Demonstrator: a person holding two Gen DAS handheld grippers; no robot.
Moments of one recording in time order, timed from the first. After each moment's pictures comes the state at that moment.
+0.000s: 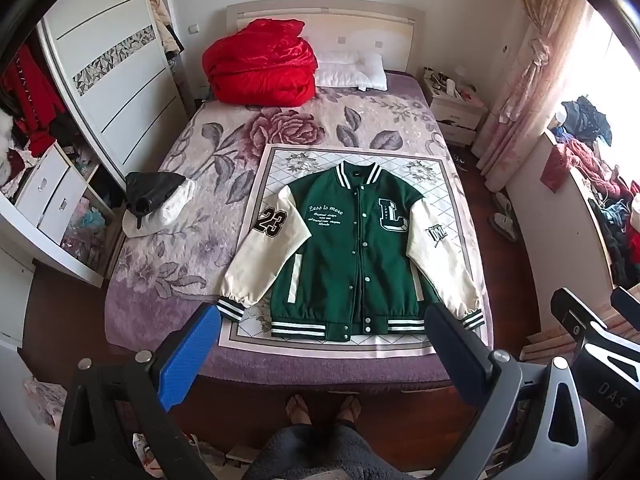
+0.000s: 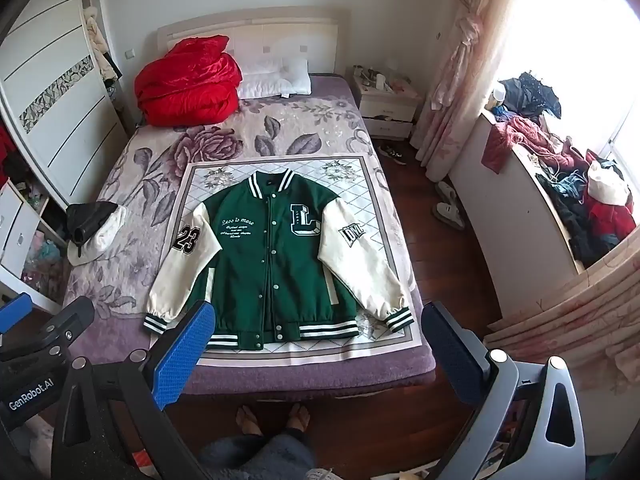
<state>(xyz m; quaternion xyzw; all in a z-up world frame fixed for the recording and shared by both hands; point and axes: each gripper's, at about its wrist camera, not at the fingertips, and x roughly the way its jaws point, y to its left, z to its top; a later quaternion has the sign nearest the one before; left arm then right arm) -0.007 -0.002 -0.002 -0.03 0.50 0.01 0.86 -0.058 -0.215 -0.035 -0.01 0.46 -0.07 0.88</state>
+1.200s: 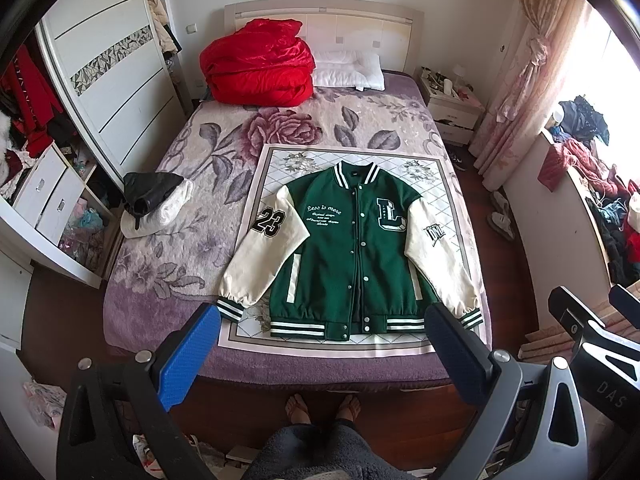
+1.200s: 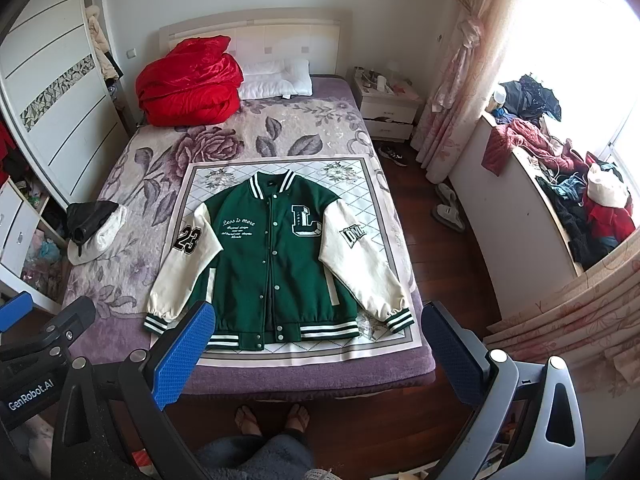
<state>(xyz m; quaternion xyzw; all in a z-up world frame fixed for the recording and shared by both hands) 0.001 0.000 -0.004 -0.03 0.50 0.01 0.86 -0.059 -0.213 -0.032 -0.01 0.46 -0.07 0.88</state>
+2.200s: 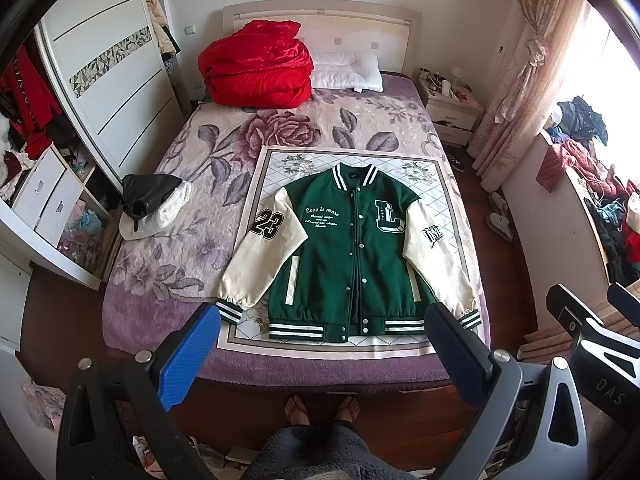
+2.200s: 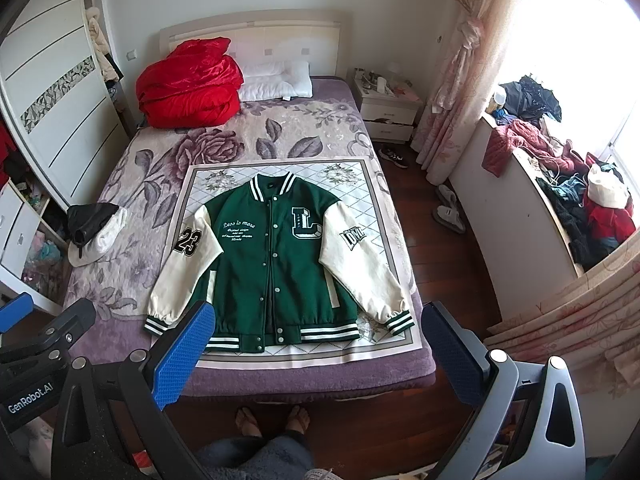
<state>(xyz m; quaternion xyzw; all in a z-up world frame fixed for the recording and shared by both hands) 0.005 -0.004 -0.002 -0.03 0.50 0.01 0.86 -0.057 -0.211 -0.026 -0.01 0.46 -0.07 0.88</state>
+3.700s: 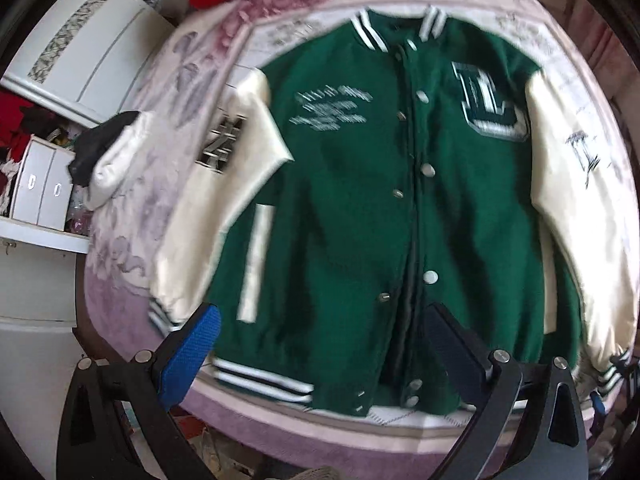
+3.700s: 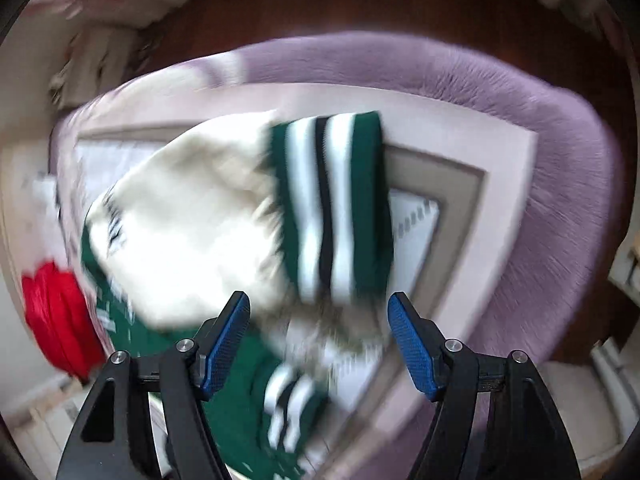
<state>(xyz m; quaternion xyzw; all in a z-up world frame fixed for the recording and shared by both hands) 0.248 -0.122 -0.451 0.08 0.65 0.13 0.75 0.056 -0.604 -0.719 0.60 0.50 -0.26 0.57</state>
